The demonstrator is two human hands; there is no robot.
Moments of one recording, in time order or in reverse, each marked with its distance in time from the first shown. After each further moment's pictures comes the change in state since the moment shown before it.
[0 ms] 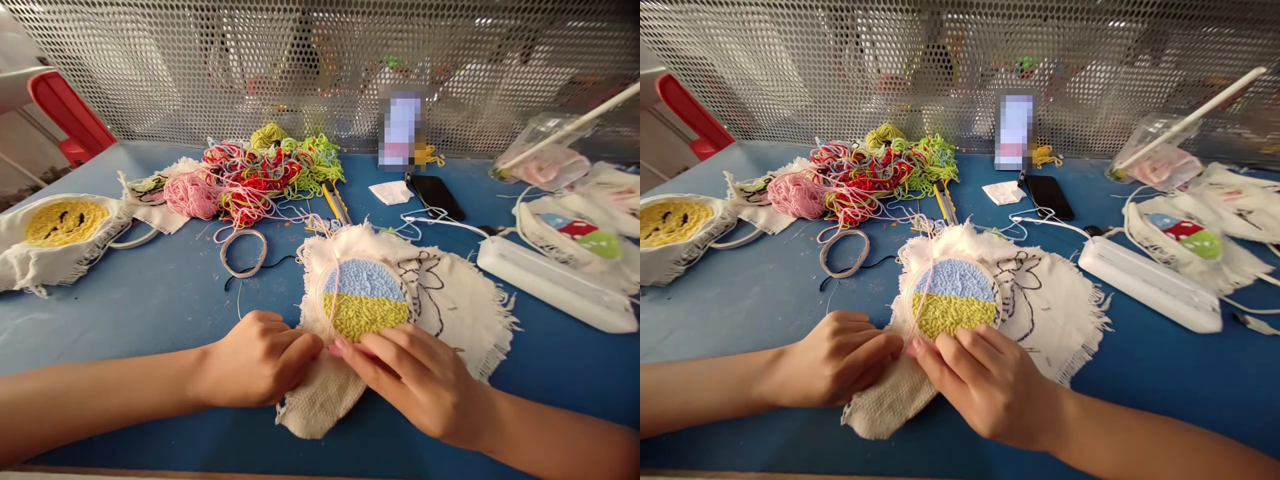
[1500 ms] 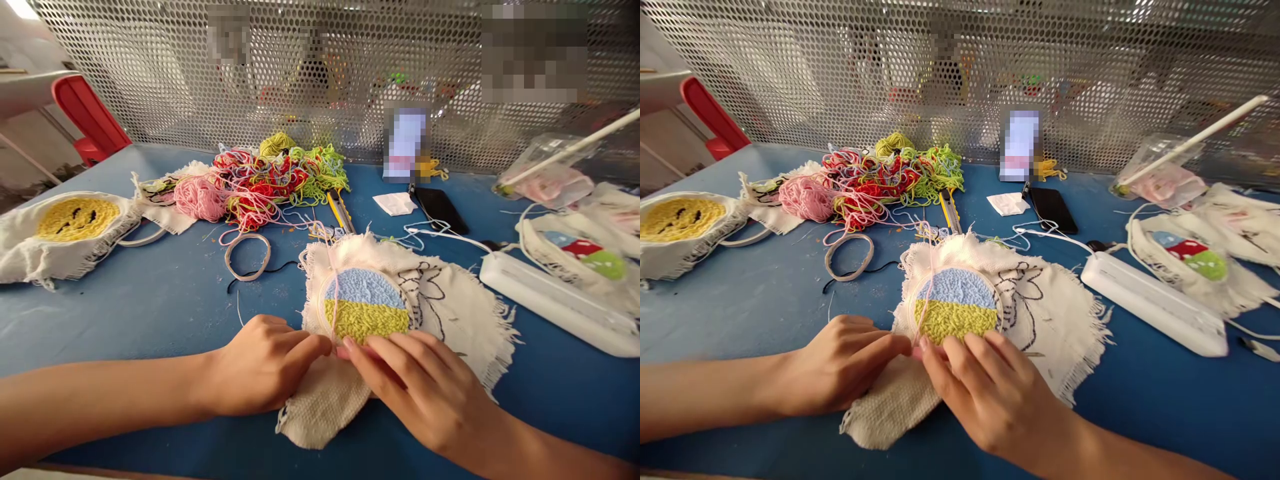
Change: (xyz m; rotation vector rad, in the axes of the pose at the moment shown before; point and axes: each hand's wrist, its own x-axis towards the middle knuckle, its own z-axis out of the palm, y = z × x) left_hand 0.002 0.003 0.004 -0.064 -0.026 -0.101; right_hand -0.005 0.001 -0.004 -0.155 -0.059 0.002
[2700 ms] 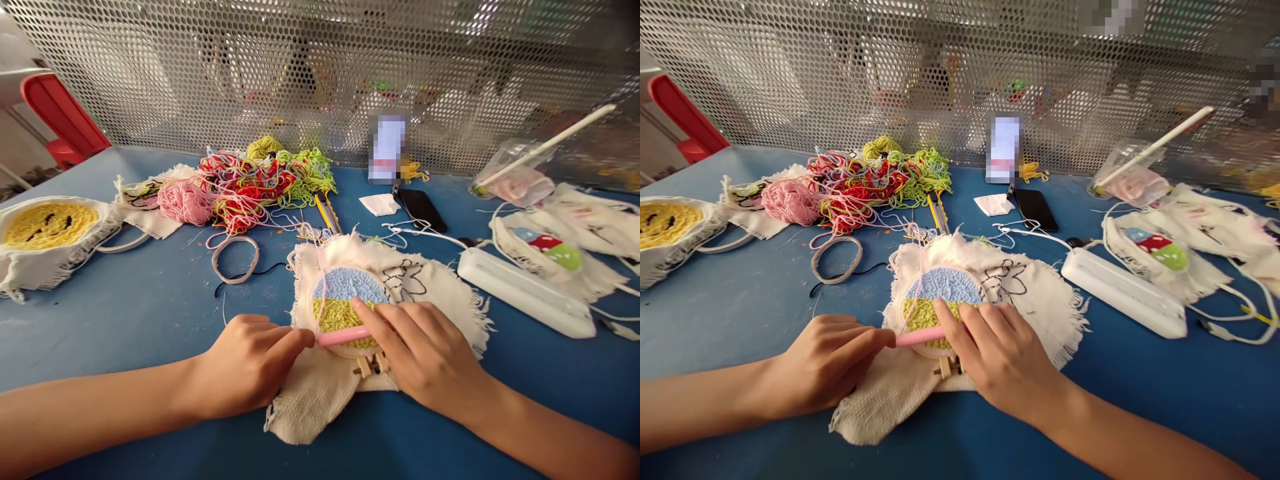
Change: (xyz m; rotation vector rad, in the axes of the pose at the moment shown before) left_hand -0.002 -0.002 -0.001 0.044 0.104 -0.006; right_hand -0.004 0.020 0.004 -0.103 -0.038 0.100
